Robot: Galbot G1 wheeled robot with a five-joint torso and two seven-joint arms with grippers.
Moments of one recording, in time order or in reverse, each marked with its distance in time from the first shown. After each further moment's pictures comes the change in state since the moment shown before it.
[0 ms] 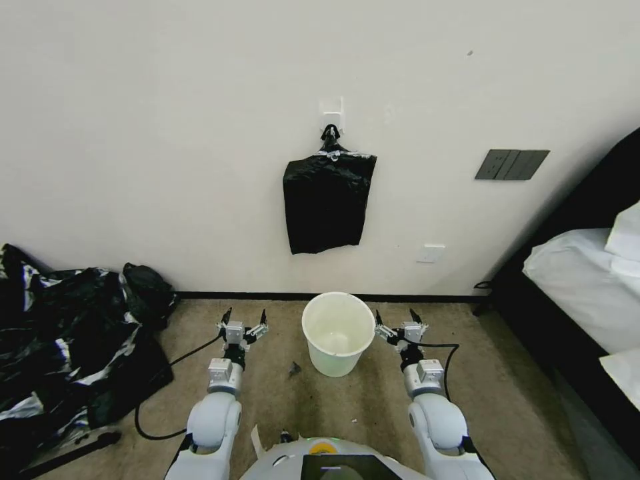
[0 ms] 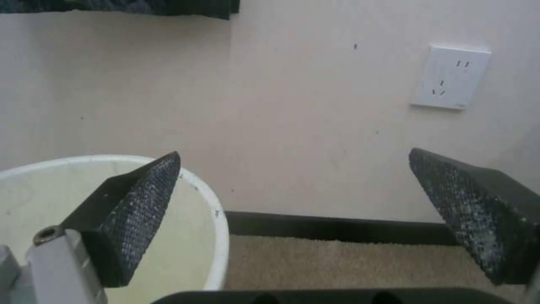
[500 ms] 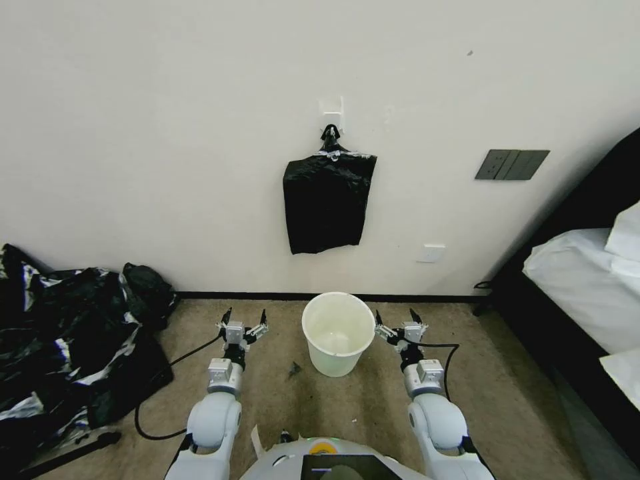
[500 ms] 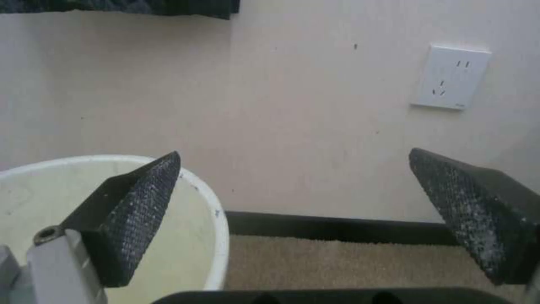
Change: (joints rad) left arm 0.000 0.000 0.000 0.000 0.000 0.000 0.000; right arm 0.000 0.000 0.000 0.000 0.000 0.000 0.000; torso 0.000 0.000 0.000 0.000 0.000
